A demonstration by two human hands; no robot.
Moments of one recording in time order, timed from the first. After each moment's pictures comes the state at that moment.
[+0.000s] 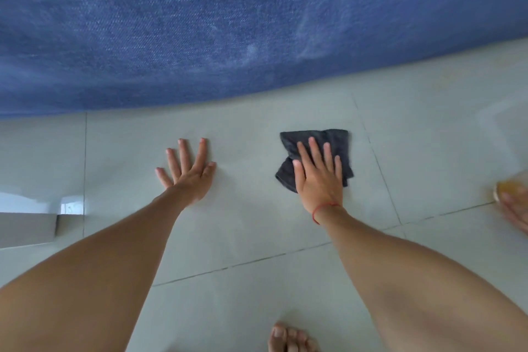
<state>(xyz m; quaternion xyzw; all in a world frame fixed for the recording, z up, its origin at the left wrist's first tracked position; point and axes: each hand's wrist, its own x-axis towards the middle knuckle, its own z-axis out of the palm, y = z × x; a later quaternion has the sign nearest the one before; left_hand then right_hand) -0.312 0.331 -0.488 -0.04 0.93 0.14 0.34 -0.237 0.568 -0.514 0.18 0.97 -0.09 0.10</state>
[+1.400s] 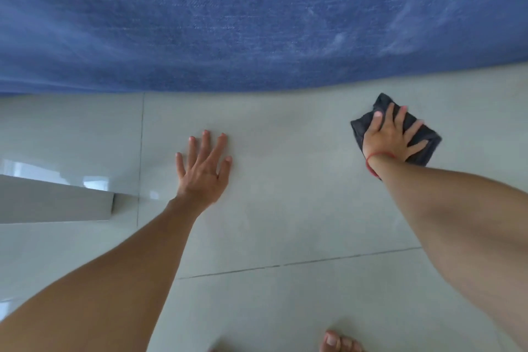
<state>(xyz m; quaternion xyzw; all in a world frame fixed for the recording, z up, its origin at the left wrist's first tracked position) -0.311 0.246 -0.504 0.02 0.97 0.17 0.19 -0.332 0.586 -0.516 0.41 0.90 -0.16 0.06</state>
